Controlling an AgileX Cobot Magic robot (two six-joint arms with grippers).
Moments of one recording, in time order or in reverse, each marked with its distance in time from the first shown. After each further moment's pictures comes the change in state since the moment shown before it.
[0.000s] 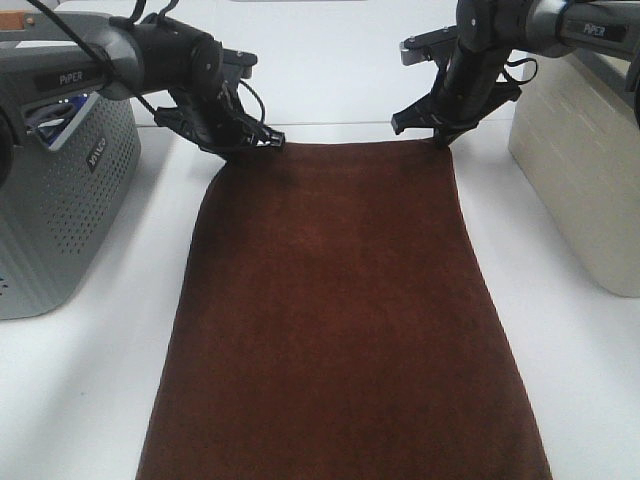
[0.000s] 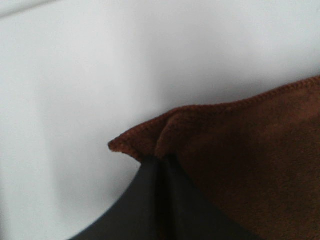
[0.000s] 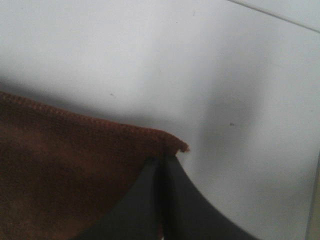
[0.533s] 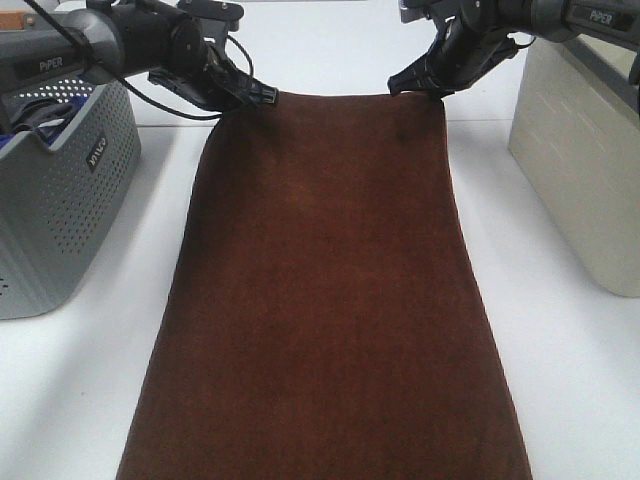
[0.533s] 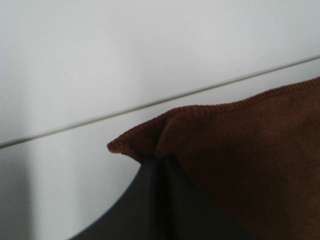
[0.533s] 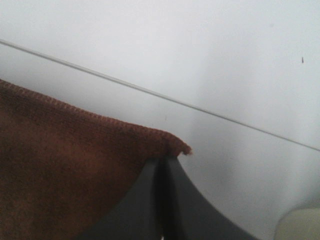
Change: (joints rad) left arm 0.043 -0.008 -0.041 0.030 -0.232 -0.004; right arm 0.000 -0.008 -0.054 -0.049 -0.191 0.000
